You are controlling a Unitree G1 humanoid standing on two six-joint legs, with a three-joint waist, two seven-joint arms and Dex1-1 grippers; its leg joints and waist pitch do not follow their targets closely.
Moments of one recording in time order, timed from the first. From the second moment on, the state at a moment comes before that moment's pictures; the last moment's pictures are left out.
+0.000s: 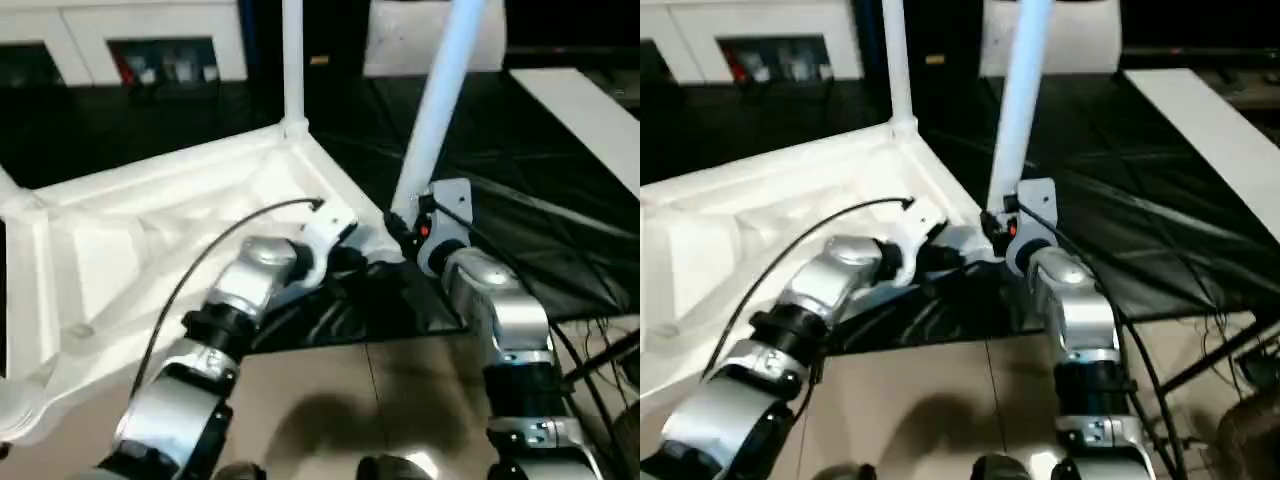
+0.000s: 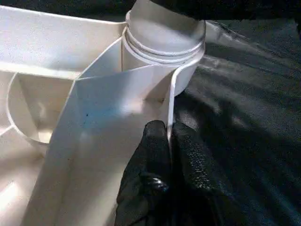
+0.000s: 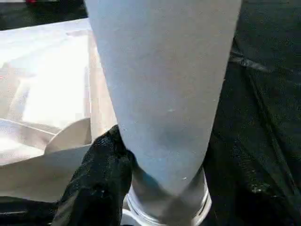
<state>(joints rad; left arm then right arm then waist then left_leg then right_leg) -0.76 0.04 -0.17 0.68 0.07 0.40 -0.75 -0.47 -0.03 -0.07 0.17 0.04 0.54 0.25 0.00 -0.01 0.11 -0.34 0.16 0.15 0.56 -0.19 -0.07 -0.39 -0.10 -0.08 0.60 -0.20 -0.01</state>
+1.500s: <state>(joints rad) -0.70 0.41 -0.39 0.61 0.02 -0.10 -1.56 -0.39 -0.54 0.17 0.14 0.31 0.30 1.44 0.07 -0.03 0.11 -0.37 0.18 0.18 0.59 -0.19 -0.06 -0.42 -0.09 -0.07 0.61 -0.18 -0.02</state>
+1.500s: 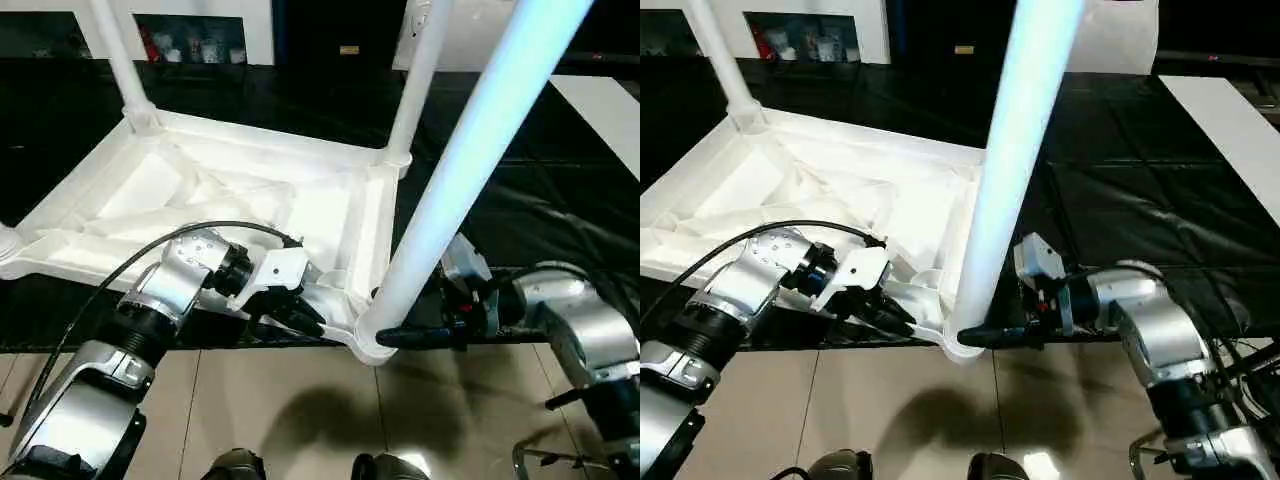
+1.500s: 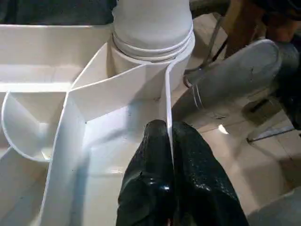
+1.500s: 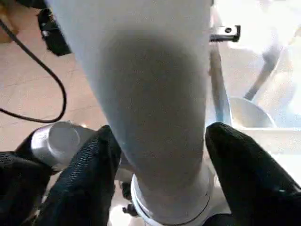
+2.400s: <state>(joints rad) -0.72 0.36 -0.35 0.65 0.05 0.03 -1.41 -0.31 -0.43 0.09 0.09 0.31 0.43 1.14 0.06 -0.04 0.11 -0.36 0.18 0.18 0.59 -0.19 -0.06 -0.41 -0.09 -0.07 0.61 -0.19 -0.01</state>
